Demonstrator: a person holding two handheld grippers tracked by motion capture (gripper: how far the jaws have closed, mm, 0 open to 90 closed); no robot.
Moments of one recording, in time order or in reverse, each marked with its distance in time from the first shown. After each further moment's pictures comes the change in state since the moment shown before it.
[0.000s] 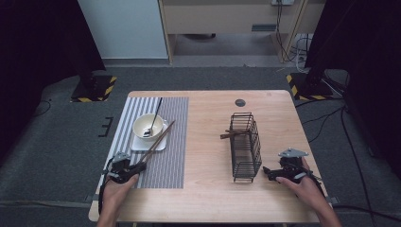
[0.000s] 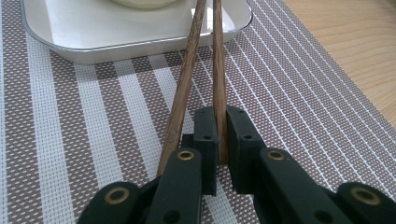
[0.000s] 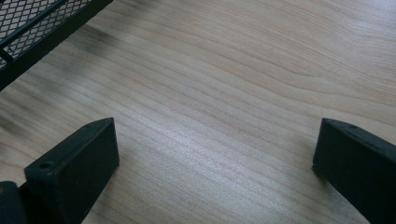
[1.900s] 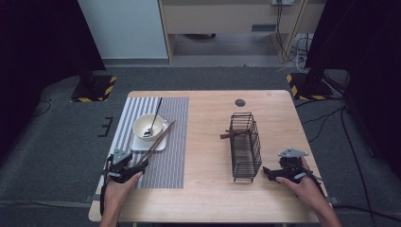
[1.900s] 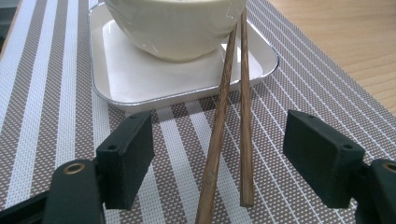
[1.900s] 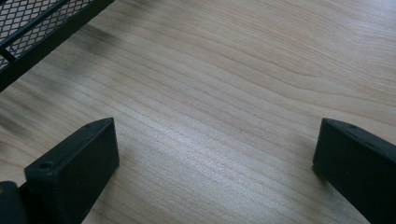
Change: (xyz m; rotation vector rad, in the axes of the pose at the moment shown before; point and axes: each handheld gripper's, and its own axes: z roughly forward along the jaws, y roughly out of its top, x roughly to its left) left arm -0.005 0.005 -0.001 -0.123 0.150 0.079; right arm 0.000 0.000 0.000 -0.001 0.000 -0.005
